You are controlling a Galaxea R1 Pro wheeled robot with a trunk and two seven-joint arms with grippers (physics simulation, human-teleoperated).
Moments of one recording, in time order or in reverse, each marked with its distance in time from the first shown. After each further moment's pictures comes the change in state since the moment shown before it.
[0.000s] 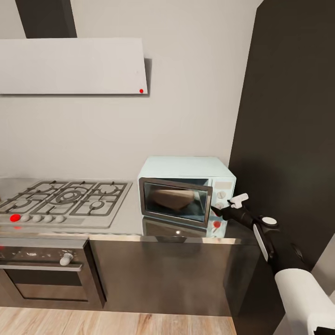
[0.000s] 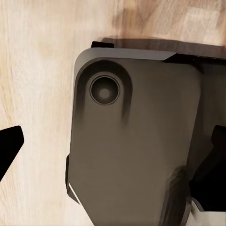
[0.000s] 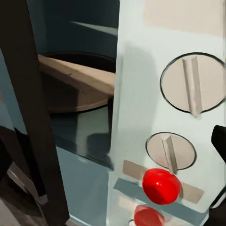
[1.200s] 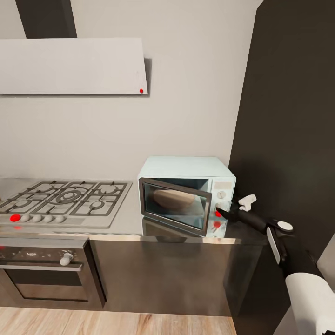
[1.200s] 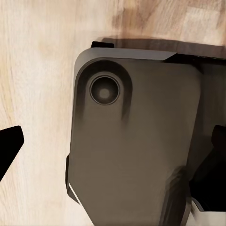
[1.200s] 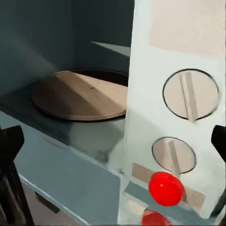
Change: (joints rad) left arm 0.000 0.000 0.000 0.001 0.001 0.000 0.000; right arm 0.021 -0.035 -0.121 -0.004 -0.006 -0.091 0.235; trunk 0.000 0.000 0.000
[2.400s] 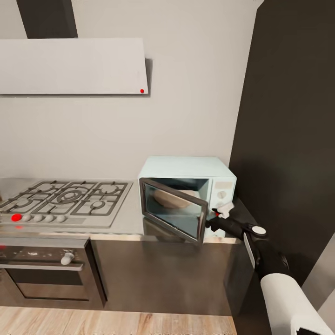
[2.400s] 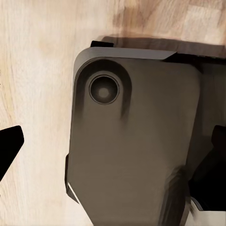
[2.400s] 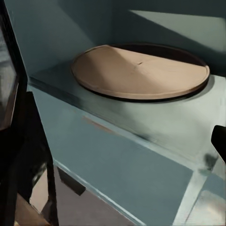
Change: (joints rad) left arm 0.000 -0.001 0.000 0.001 0.000 0.000 0.000; right arm 0.000 0.159 -0.025 0.073 0.169 -0.028 -0.008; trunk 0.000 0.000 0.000
